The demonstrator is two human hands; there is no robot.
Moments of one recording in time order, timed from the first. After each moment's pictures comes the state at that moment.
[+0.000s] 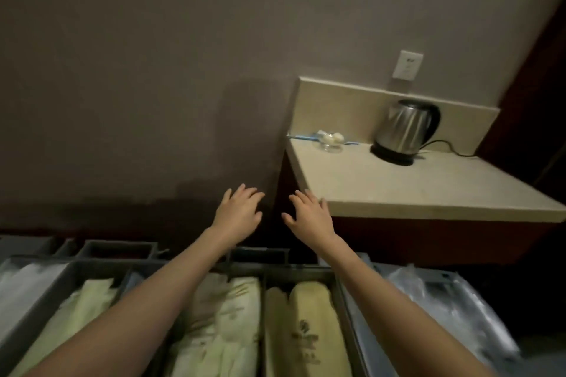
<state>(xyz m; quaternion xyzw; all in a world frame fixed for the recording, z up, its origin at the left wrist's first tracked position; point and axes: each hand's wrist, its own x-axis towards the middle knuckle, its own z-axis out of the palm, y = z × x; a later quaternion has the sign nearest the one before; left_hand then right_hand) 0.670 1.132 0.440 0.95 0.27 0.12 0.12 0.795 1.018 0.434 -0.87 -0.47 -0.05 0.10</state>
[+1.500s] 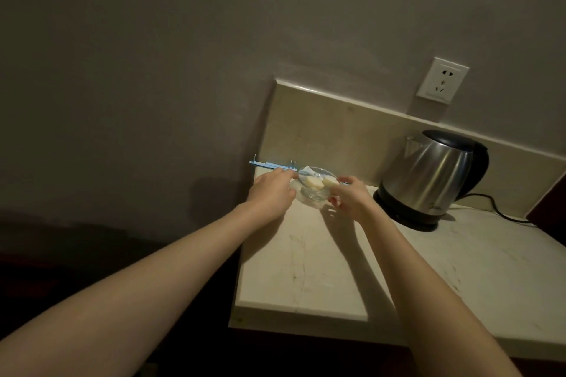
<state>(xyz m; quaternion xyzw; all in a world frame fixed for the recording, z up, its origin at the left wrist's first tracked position) 0.981 1.190 0.468 0.91 0.28 0.22 0.22 1.150 1.112 0.468 -0.76 -0.20 0.22 0.58</state>
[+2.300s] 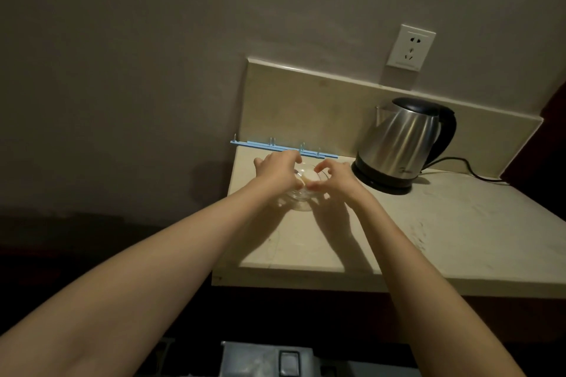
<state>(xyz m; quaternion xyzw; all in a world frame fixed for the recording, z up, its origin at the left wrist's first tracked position) 1.010 1.137 0.485 0.90 0.32 0.18 0.22 1.122 1.046 0.481 -0.87 -0.37 0.10 0.31</state>
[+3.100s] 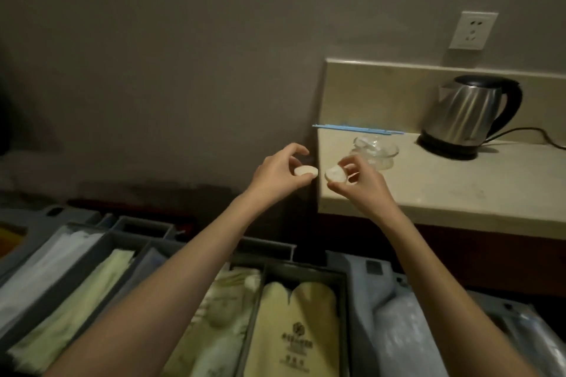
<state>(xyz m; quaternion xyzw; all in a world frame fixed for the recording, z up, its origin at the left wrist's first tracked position) 0.751 1.081 0.501 0.86 0.29 0.27 0.32 0.896 0.970 0.488 -0.76 -0.47 0.06 0.45</state>
